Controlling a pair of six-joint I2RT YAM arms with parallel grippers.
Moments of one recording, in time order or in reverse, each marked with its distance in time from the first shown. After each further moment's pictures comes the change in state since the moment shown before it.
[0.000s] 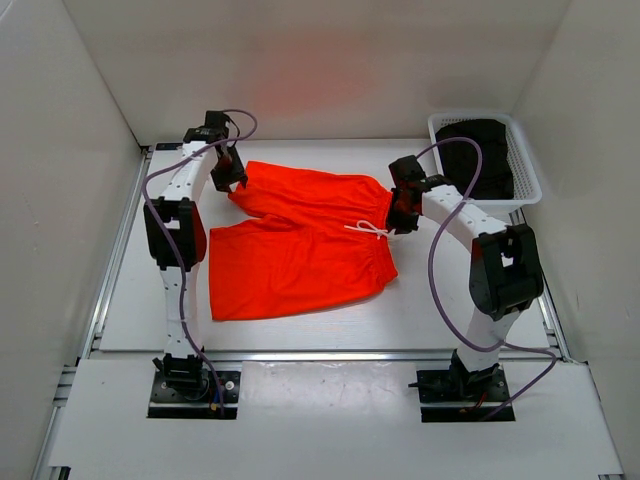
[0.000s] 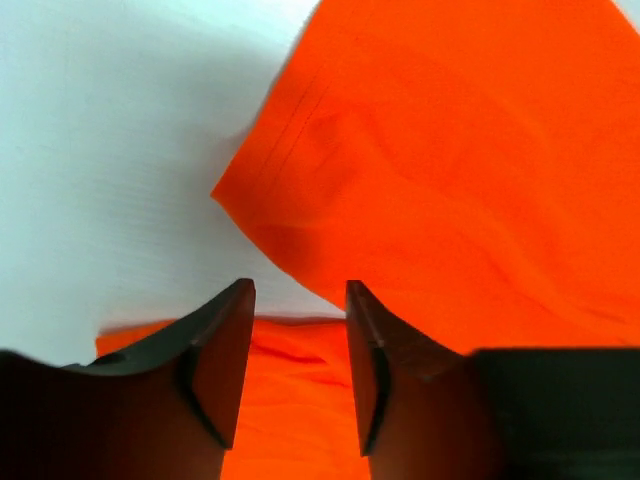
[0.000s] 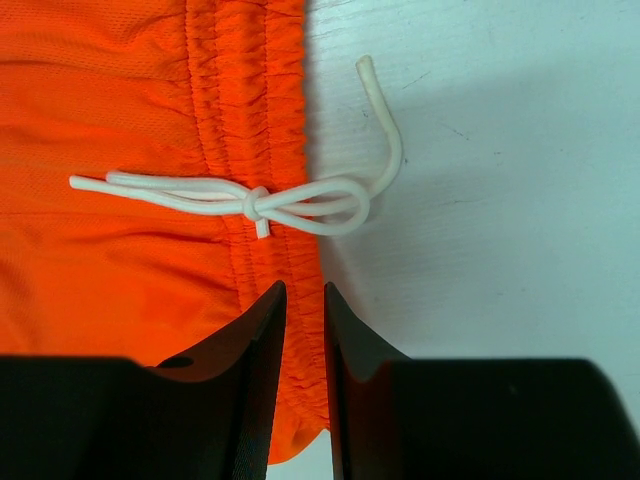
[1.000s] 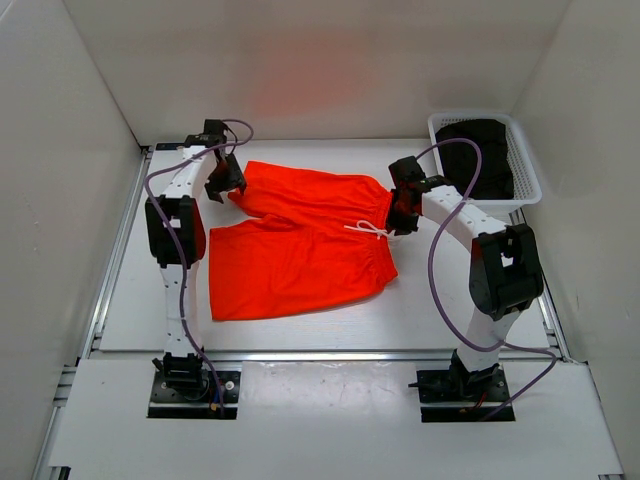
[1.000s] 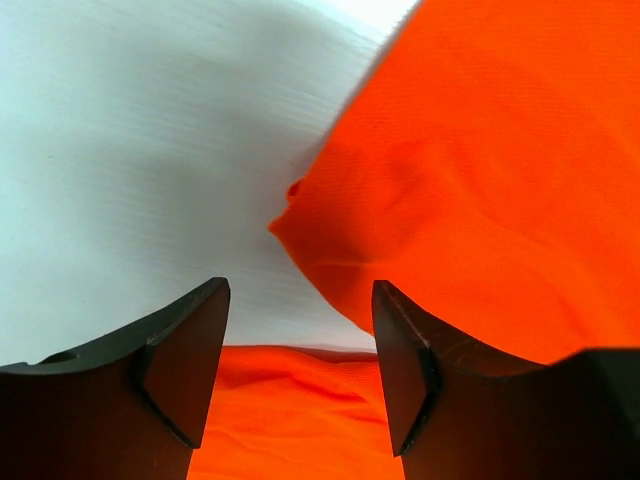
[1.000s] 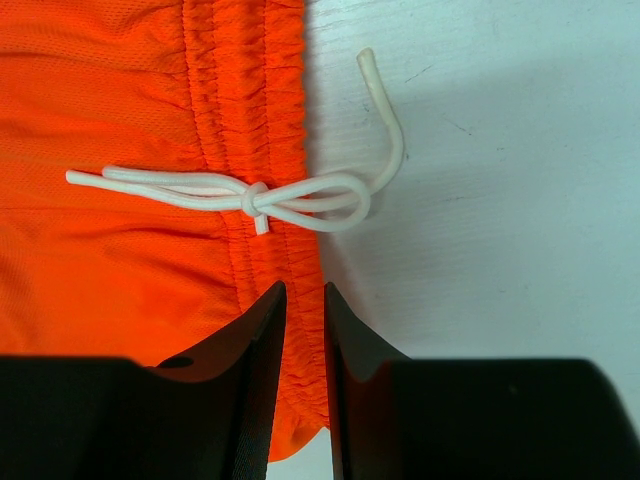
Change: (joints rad) left arm 0.024 0.046 -0.032 0.008 -0.047 -0.008; right arm 0.000 -0.002 -0.006 0.000 -0.008 -0.001
